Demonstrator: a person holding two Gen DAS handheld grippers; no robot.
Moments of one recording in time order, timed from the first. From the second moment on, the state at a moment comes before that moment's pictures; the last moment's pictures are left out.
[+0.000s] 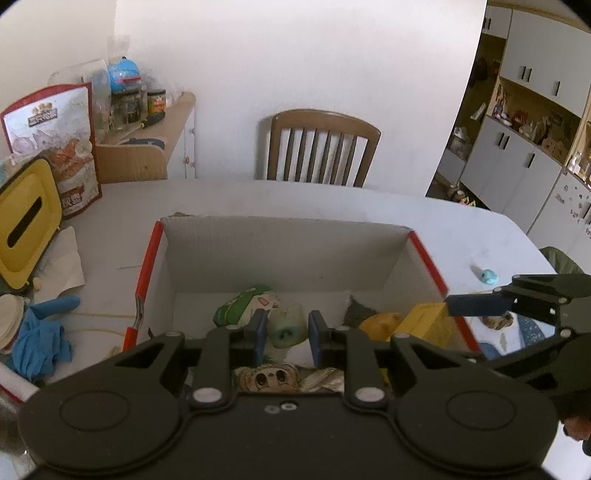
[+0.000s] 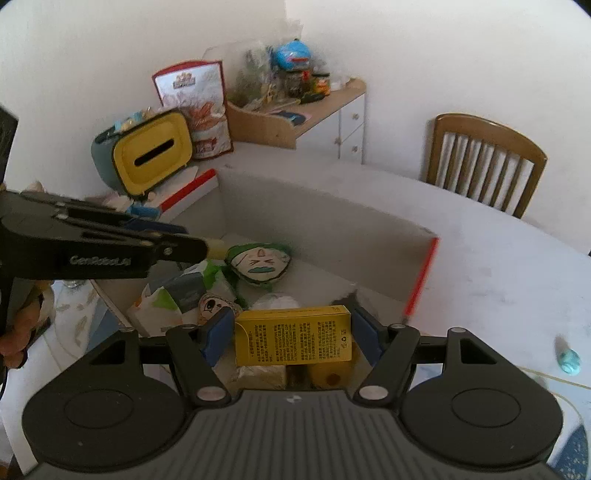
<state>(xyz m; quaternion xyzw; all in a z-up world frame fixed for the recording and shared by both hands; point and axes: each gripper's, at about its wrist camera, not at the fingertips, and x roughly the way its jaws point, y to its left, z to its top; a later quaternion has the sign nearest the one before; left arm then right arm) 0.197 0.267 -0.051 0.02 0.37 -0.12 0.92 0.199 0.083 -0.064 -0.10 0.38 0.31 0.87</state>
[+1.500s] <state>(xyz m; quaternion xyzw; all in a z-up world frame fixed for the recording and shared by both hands) 0.234 0.288 -0.112 0.04 0.50 -0.14 0.85 0.190 0.115 -0.079 -0.11 0.40 0.32 0.85</state>
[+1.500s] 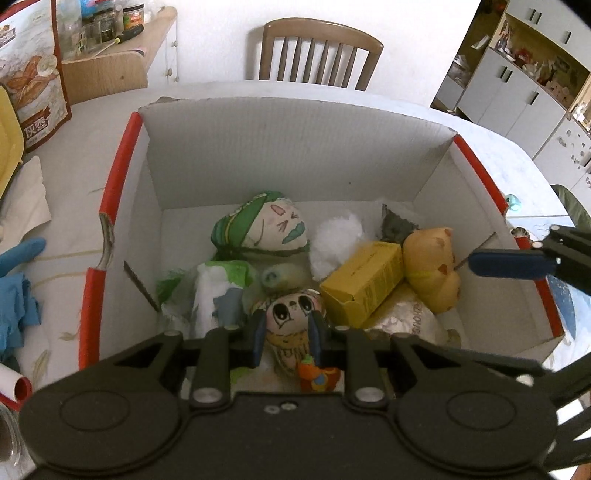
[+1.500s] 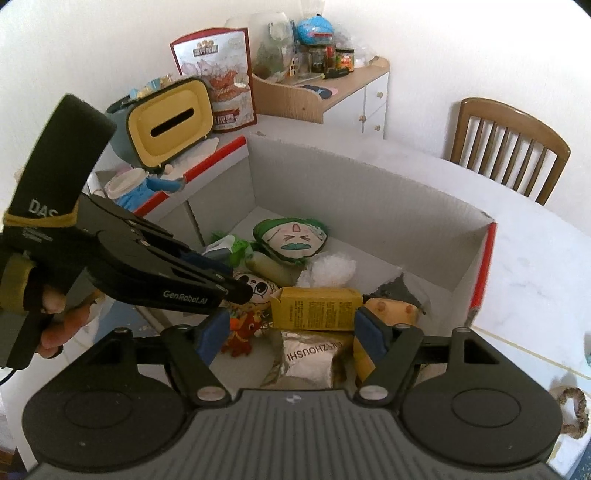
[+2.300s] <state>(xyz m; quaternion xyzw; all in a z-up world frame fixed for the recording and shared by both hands) 0.178 0.242 -0.050 0.06 0.42 -0.15 0.89 0.142 0.027 -0.016 -0.05 0.35 0.32 0.88</state>
